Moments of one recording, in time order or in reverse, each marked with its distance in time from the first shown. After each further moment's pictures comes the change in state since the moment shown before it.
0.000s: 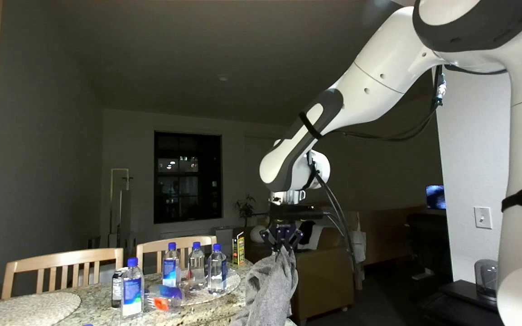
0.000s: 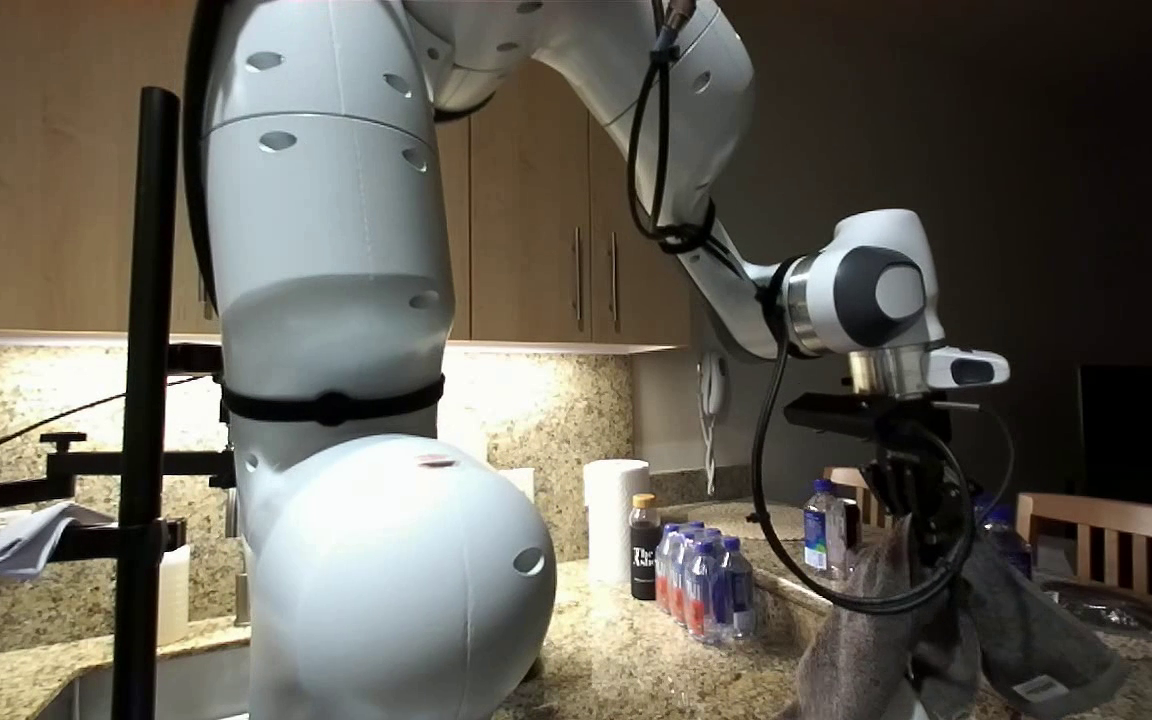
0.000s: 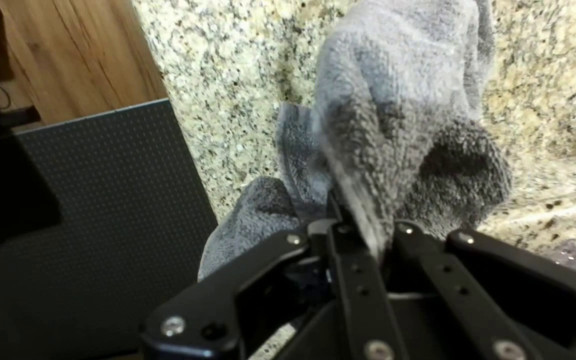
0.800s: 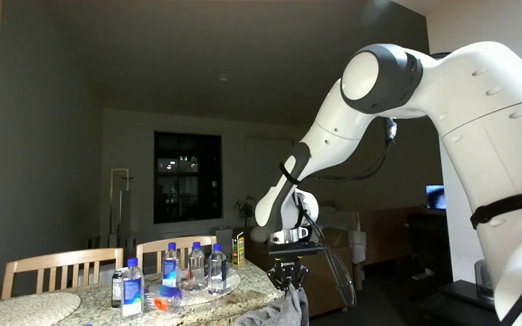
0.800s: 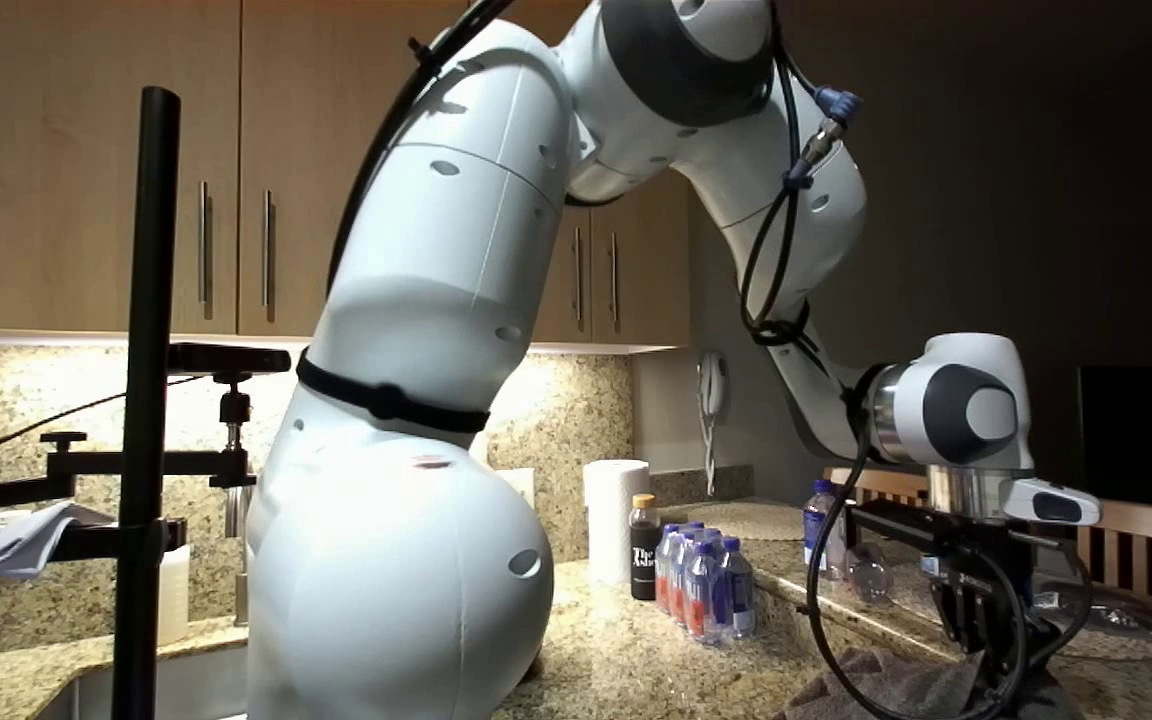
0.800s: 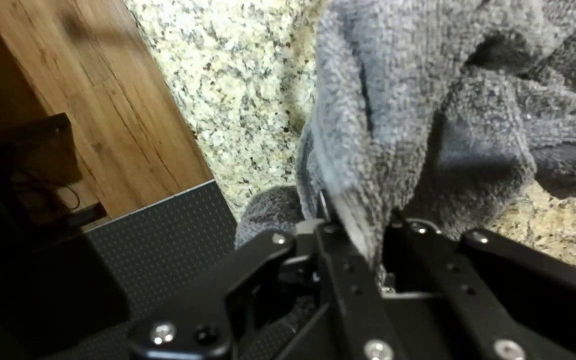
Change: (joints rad) arm -0.019 0.383 -0.052 0.198 0.015 -0.030 0.107
